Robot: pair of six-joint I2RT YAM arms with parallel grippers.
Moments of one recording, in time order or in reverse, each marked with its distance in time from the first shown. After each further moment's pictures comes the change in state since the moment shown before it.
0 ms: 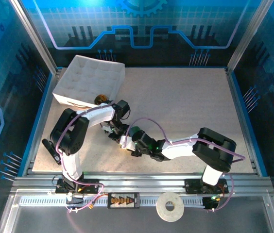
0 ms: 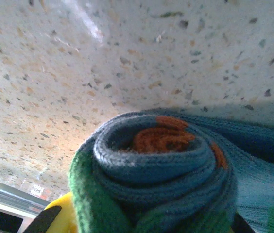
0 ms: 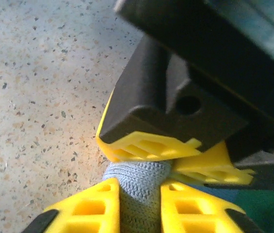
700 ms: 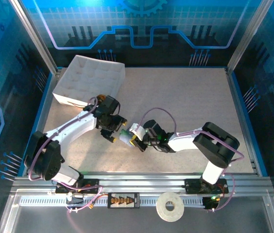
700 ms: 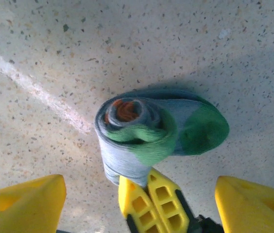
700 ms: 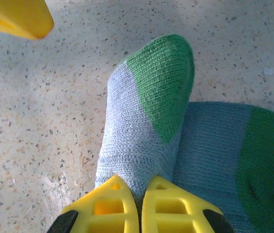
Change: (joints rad) left arm 0.028 -0.405 -0.177 0.195 -0.171 0.031; right arm -0.235 0.019 -0.055 0.091 -0.404 0.328
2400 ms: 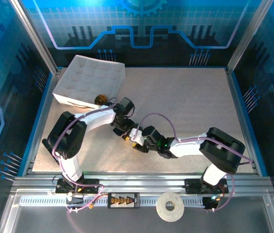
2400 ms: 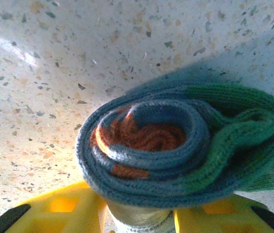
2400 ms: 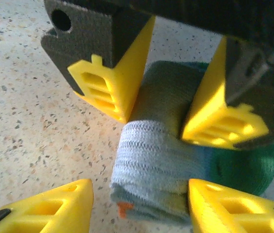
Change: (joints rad) left arm -0.079 0.357 0.163 0.028 0.065 0.126; right arm 0.130 -0.090 -0.037 -0.050 0.372 -0.231
